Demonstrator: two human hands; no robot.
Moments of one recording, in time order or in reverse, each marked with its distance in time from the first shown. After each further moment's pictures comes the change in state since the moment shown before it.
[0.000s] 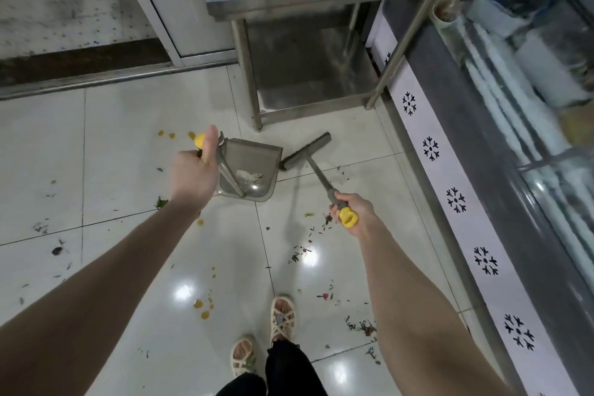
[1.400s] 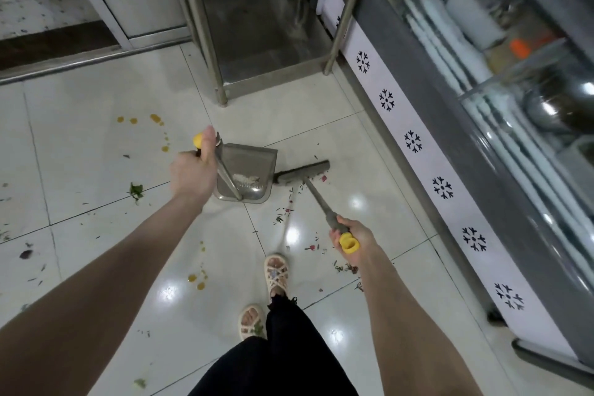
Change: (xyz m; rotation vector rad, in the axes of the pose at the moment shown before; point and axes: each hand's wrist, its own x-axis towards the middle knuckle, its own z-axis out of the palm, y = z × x) left_hand -0.092 -0.076 -0.015 -0.024 -0.131 0.011; right_hand -0.113 0.179 -0.095 0.278 0.044 0.046
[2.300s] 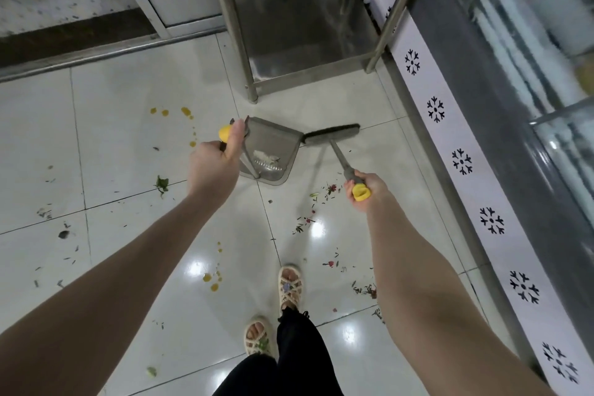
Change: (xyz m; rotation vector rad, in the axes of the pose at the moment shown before) left_hand 0.066 0.052 0.046 0.054 0.008 0.063; right_hand 0.138 -0.141 0.100 0.007 -0.045 0.086
